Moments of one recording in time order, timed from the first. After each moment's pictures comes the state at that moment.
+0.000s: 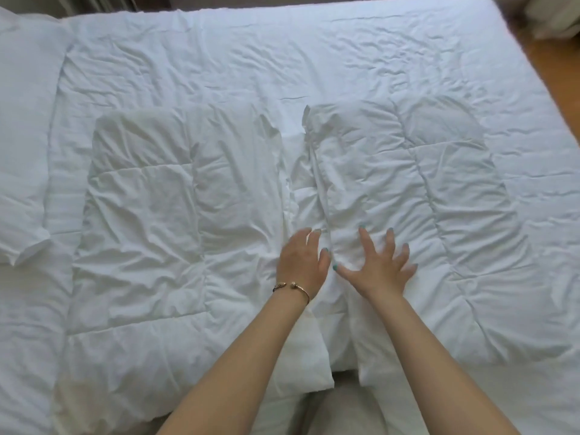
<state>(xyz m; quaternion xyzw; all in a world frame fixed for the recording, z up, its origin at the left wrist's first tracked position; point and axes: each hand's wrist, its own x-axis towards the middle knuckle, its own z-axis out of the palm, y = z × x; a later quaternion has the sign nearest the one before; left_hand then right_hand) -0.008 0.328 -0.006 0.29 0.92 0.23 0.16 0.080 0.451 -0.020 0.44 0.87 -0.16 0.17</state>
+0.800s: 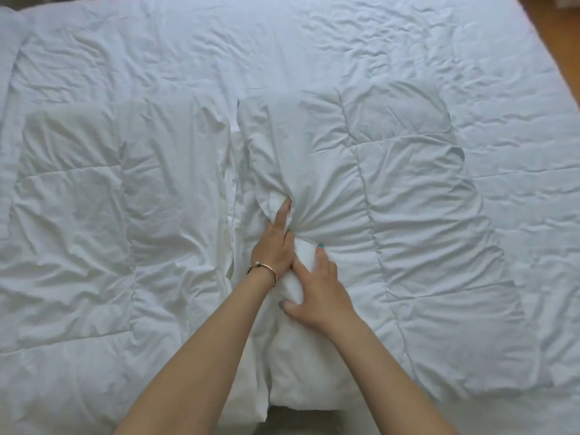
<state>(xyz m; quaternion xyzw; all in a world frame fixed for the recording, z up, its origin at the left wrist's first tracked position) -0.023 0.419 -0.050 0.15 0.88 0.34 0.29 0.097 0.483 -0.030 0.20 0.90 -0.33 0.22</state>
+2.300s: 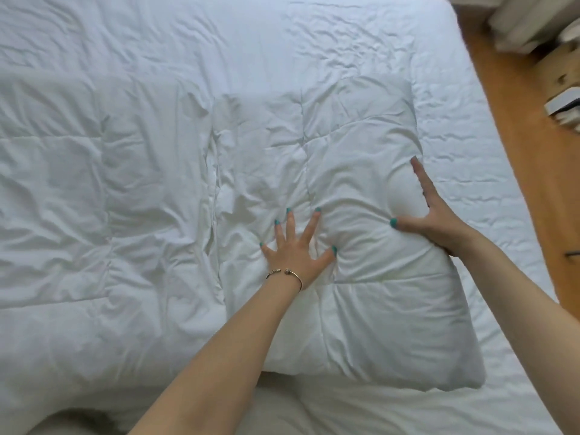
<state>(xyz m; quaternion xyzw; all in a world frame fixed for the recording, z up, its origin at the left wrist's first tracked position) 0.067 0.459 -0.009 0.23 0.89 0.20 0.33 0.143 0.692 0.103 0.30 0.80 -0.51 0.08</state>
